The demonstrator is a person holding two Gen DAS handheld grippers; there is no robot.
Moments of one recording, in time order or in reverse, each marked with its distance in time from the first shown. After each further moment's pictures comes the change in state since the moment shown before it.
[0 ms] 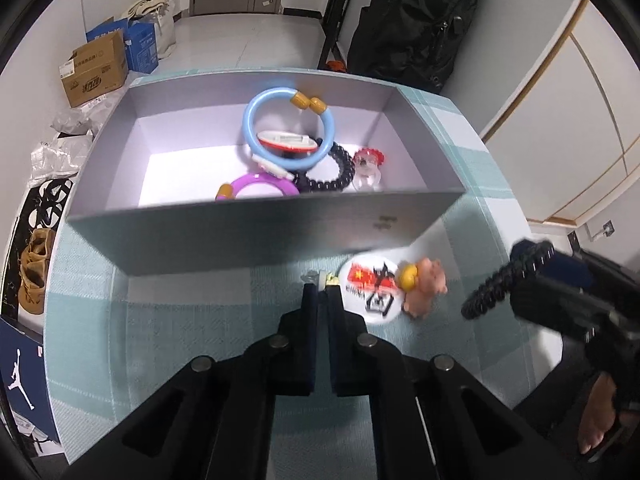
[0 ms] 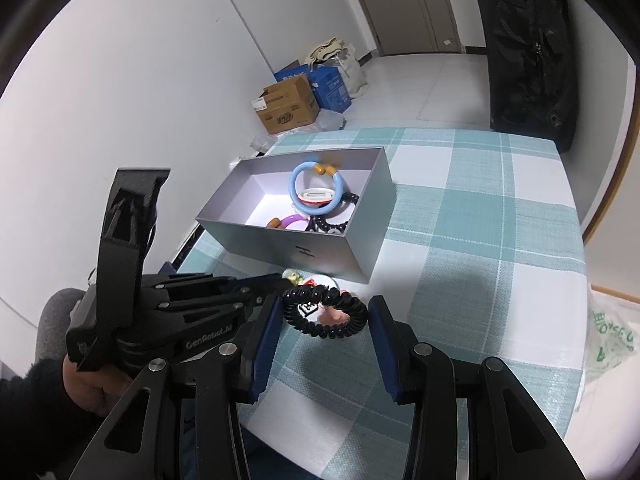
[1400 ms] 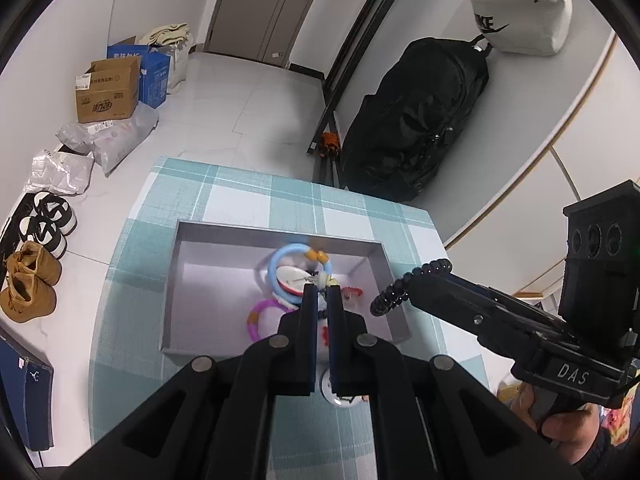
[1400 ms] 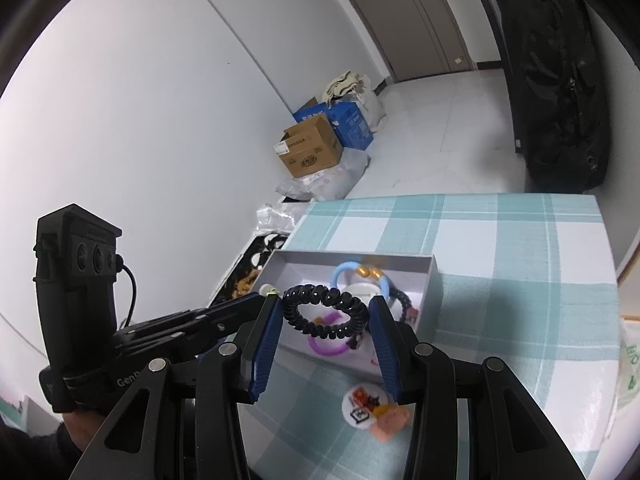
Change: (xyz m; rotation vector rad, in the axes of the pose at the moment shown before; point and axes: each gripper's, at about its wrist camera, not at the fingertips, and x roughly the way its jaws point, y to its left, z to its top) left arm -0.050 0.021 0.051 -0.131 -0.221 -0.121; right arm 0.017 0.012 0.076 0.061 -0.110 0.111
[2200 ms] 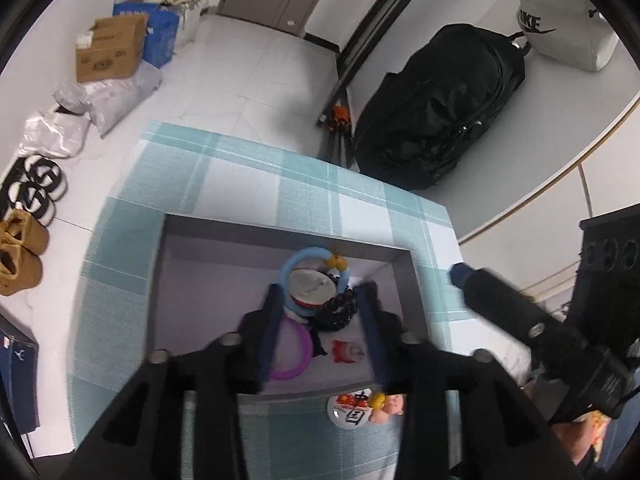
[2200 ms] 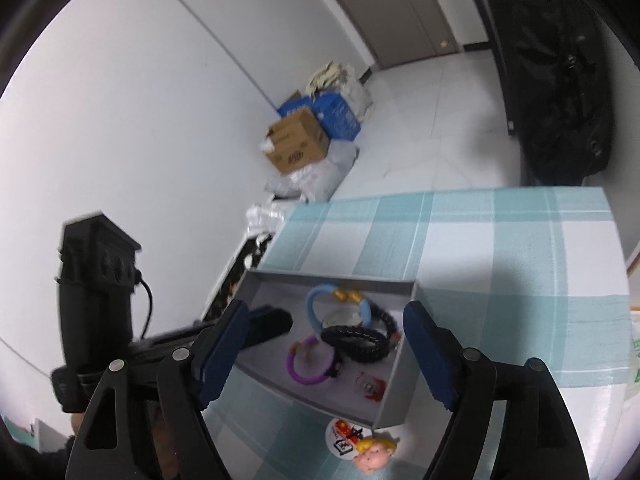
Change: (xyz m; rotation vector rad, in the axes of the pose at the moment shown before) left arm 0.024 0.019 0.012 -0.089 0.098 -0.008; right arm 0.017 -0.028 0.018 0.084 0.007 0.005
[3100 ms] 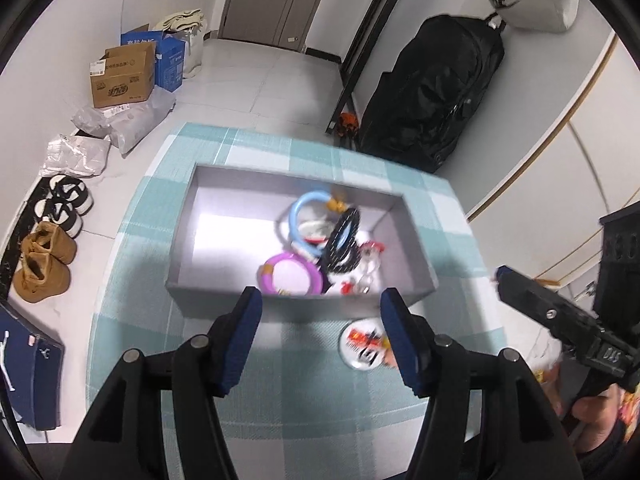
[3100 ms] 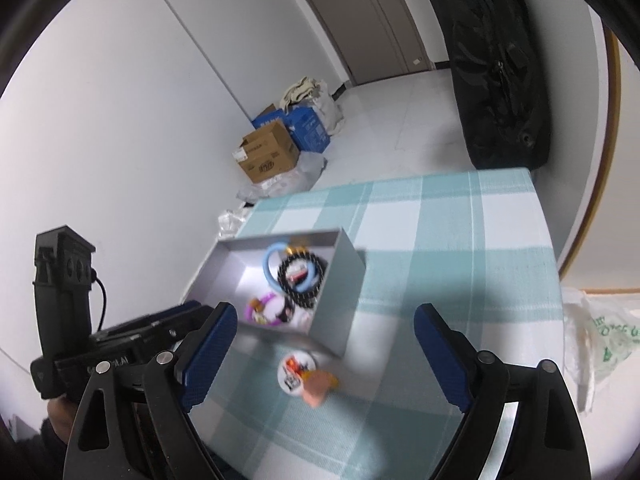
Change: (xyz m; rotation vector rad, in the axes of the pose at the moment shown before) left arm -0.017 -0.013 -0.047 0.088 -0.043 0.100; right arm -0.054 -0.018 -0.052 -0.034 -0.020 -0.138
